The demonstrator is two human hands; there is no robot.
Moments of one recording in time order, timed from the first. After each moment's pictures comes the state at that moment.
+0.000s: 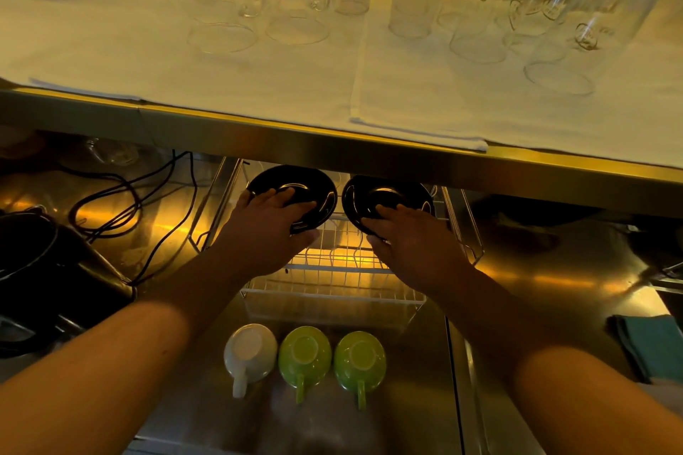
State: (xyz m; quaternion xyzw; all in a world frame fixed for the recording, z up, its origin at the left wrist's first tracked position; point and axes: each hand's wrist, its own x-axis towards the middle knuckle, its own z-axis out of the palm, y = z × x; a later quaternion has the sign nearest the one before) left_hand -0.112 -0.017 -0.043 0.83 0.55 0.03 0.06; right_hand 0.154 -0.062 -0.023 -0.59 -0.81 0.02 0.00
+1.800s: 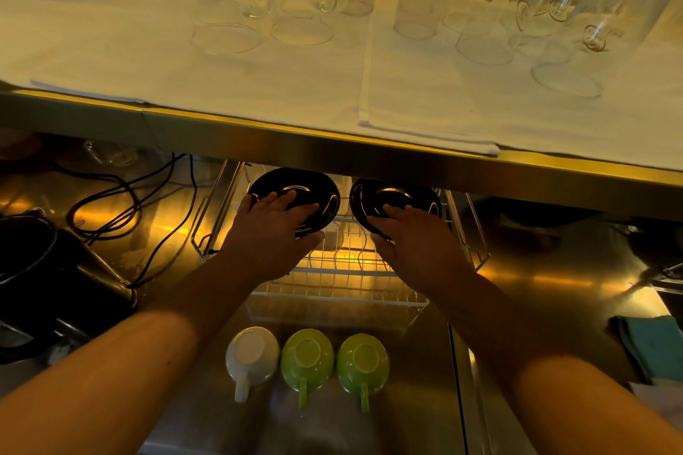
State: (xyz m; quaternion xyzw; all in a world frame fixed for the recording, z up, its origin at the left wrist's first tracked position) left_hand -0.107 -0.020 -0.044 0.82 0.57 0.05 0.09; right_hand 0.149 -0.060 -0.023 -0.62 -0.78 0.05 0.02
